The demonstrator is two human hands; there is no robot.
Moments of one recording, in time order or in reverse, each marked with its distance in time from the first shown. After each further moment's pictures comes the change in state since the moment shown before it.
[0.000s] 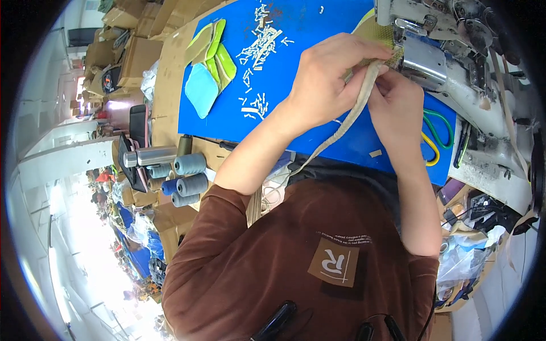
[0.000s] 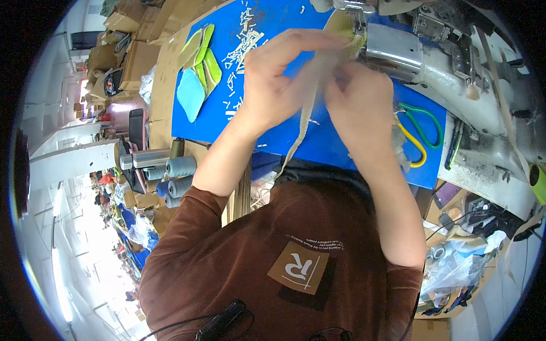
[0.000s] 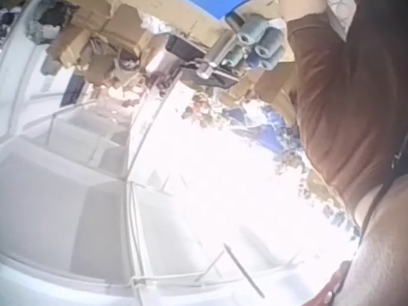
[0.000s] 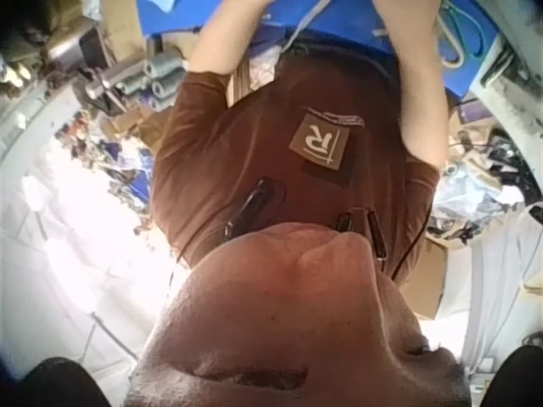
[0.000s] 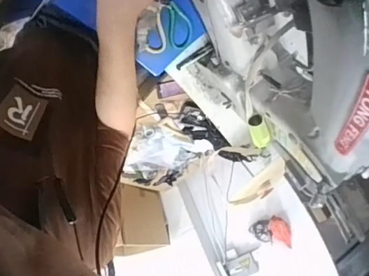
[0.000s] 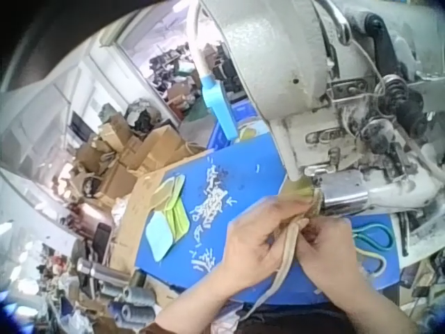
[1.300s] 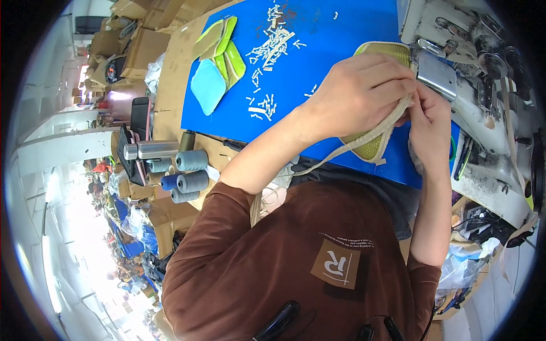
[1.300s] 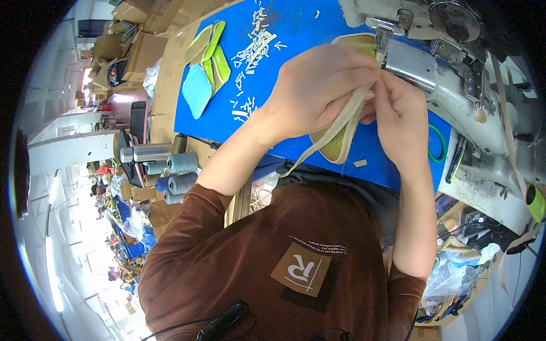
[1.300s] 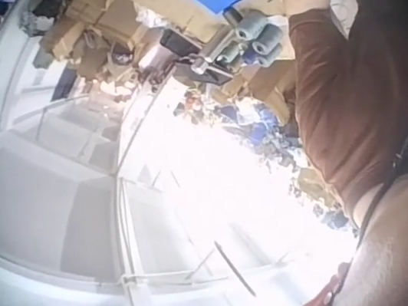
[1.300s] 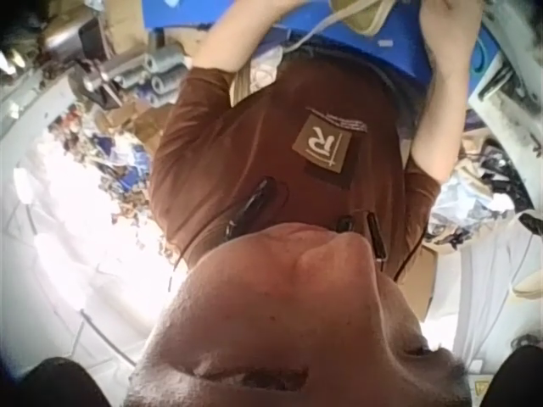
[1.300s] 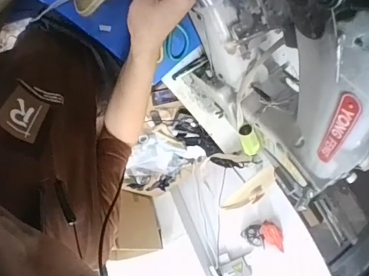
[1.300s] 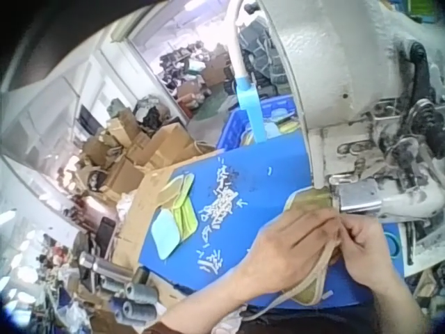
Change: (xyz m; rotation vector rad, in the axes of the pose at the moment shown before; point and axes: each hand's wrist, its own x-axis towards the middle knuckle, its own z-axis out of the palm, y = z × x) left_hand 0.000 0.000 0.010 0.110 -0.048 0.209; right_hand 0.005 0.009 -0.037 0.382 -0.255 0.109
